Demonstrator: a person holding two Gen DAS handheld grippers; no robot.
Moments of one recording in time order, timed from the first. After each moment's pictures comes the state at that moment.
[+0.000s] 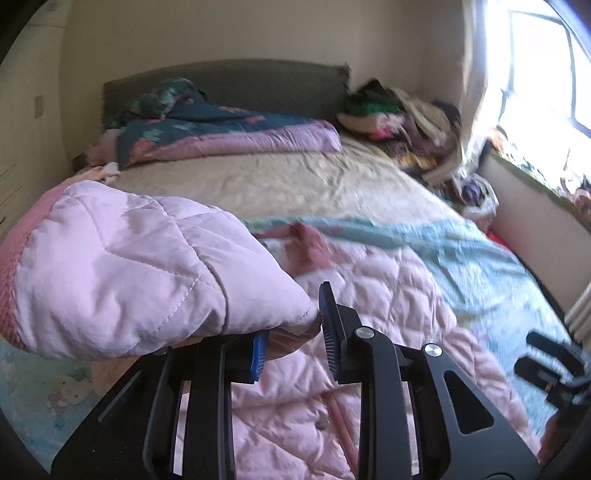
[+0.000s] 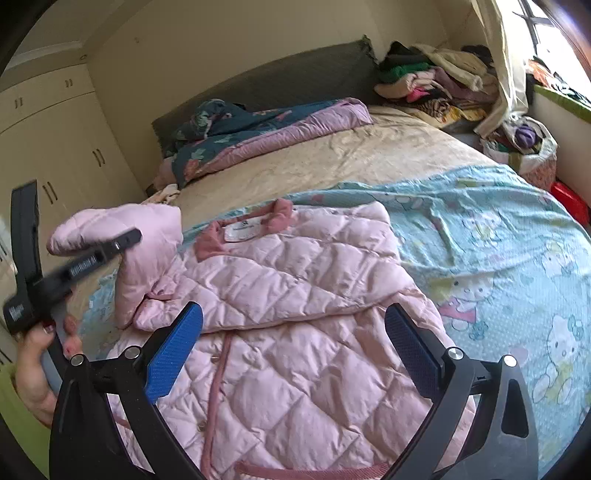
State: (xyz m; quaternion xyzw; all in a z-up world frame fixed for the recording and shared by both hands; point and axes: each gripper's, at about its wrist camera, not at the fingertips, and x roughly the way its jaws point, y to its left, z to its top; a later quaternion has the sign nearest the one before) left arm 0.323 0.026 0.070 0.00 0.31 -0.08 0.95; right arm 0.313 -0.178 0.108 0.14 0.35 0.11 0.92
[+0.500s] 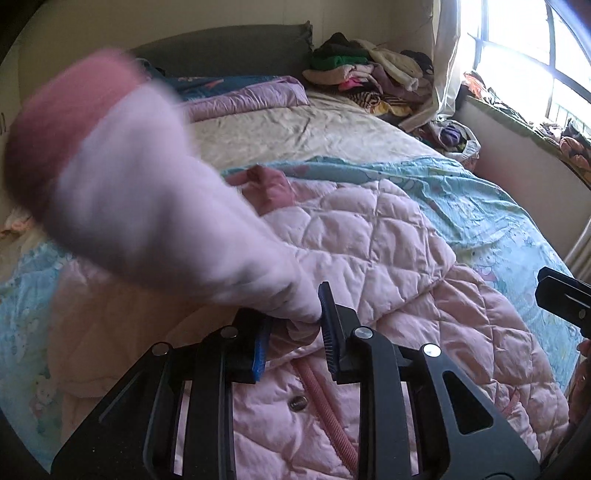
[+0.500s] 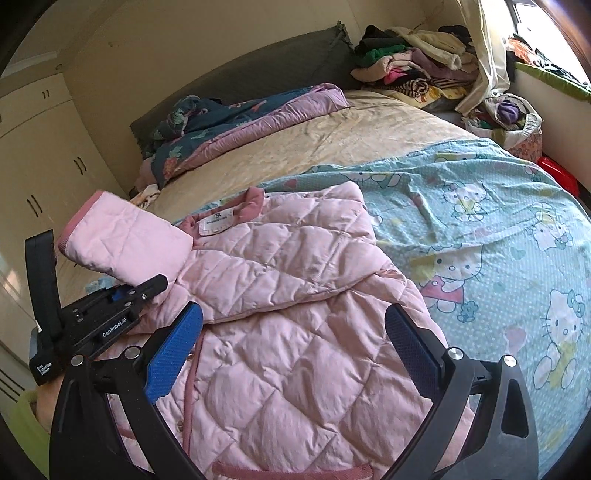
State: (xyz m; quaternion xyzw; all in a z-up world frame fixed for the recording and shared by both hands) left arm 0.334 -0.016 0.006 0.04 0.37 -0.12 0.92; right arm 0.321 -0.196 0.083 0.16 0.38 0.08 0.91
